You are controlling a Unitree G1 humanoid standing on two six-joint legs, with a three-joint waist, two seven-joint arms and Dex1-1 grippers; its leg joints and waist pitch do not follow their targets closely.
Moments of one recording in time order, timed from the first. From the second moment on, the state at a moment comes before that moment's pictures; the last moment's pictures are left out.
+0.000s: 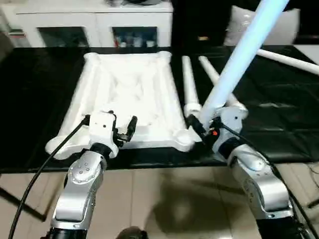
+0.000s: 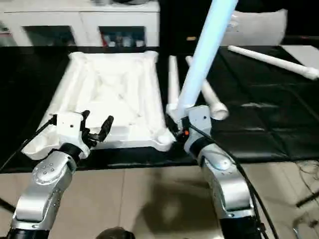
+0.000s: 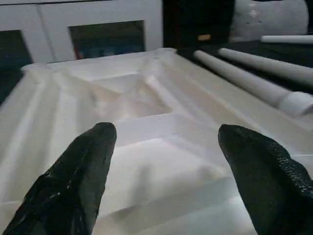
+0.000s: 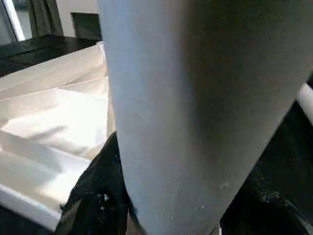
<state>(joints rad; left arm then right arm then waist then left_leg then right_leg) -0.10 0.15 -0.02 -0.15 -0.07 0.26 -0.19 -0.19 -0.17 0.06 -0.11 0.17 0.36 0.31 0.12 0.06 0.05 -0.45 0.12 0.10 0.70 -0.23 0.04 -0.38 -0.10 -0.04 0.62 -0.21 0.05</state>
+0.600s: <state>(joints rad) -0.10 0.15 -0.03 -0.16 -0.06 0.28 -0.19 -0.19 -0.17 0.04 -0.10 0.17 0.39 0.30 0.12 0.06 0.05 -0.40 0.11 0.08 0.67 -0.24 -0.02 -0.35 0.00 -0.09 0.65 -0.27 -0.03</state>
